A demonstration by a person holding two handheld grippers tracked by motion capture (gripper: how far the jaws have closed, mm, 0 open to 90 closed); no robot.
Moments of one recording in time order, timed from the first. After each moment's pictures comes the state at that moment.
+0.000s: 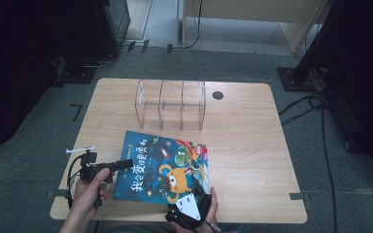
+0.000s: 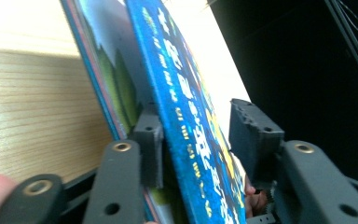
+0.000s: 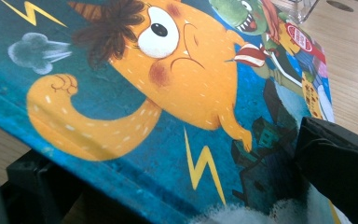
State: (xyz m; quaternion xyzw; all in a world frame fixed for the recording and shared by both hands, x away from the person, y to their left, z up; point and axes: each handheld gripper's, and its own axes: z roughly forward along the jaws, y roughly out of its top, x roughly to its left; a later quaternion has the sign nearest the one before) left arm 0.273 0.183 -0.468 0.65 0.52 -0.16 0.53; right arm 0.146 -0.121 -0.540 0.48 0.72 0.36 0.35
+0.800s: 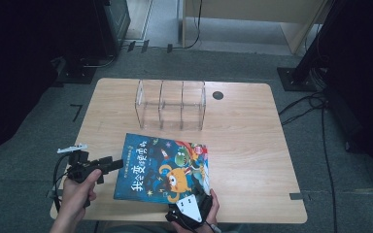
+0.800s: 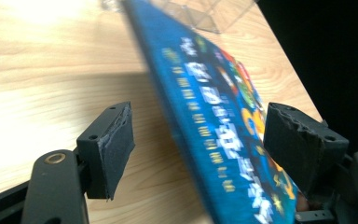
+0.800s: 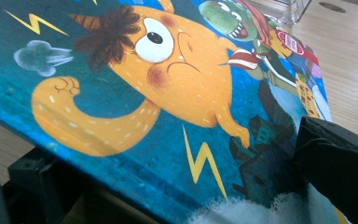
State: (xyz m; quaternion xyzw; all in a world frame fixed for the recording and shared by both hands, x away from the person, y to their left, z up) left arm 0.268 0.203 -0.447 0.69 0.54 -0.05 0.47; right arm 0.144 -0.122 -0.543 0.48 0.71 0.37 0.35
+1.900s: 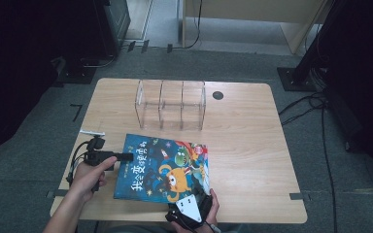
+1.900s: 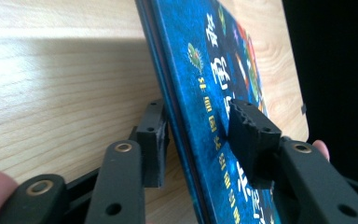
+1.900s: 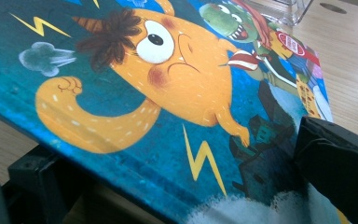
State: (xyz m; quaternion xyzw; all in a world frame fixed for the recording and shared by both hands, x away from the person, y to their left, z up) left arm 0.329 0.180 -0.472 0.70 0.56 -0.20 0.40; right arm 0.144 -0.121 -0.543 0.48 0.71 0.37 0.35
